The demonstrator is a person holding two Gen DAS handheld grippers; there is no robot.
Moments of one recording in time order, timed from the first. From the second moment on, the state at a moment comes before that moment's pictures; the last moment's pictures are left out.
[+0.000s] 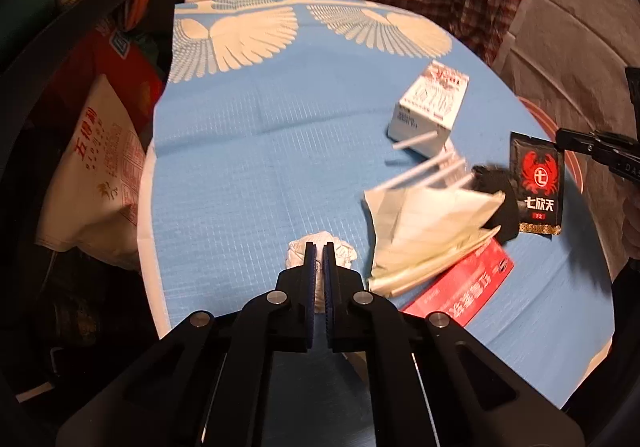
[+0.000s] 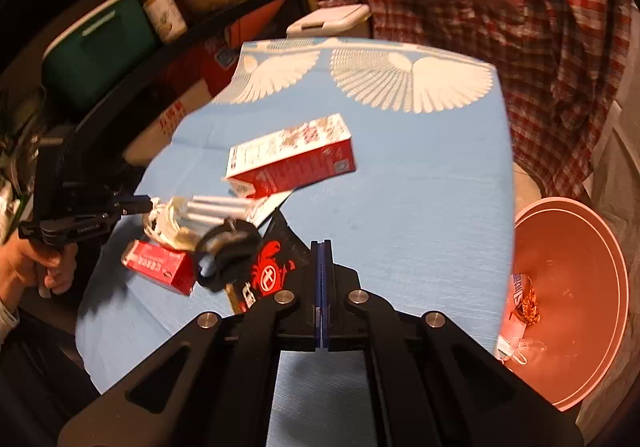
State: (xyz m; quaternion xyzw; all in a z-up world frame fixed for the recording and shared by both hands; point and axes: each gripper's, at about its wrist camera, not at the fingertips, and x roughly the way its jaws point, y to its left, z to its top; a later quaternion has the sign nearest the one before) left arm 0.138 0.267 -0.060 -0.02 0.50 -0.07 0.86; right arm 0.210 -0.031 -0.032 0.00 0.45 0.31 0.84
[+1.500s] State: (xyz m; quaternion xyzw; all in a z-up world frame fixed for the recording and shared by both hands) left arm 0.130 0.194 0.026 -0.05 0.38 -0.02 0.92; right arm 0.186 -0.093 0.037 0.03 0.33 0.25 0.91
